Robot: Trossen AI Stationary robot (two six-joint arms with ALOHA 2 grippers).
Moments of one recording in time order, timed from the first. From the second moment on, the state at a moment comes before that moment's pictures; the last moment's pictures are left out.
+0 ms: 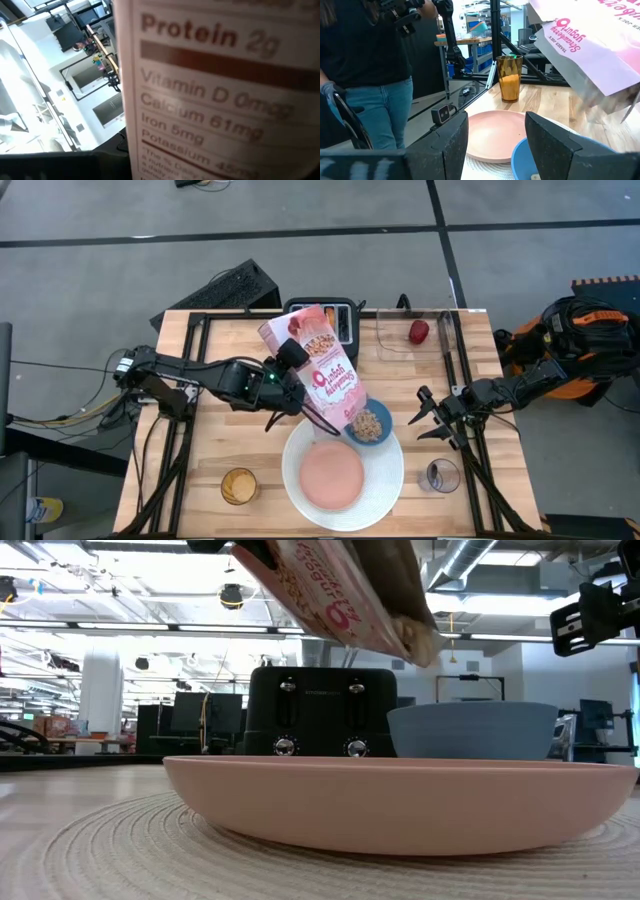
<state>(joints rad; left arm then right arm) -0.21 1.62 1.65 -1.08 -1.09 1.00 0.36 0.01 0.00 0.04 -0.10 0.09</state>
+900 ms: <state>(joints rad) -0.22 1.62 1.65 -1.04 -1.08 1.01 0.36 0.01 0.00 0.04 -0.10 0.09</state>
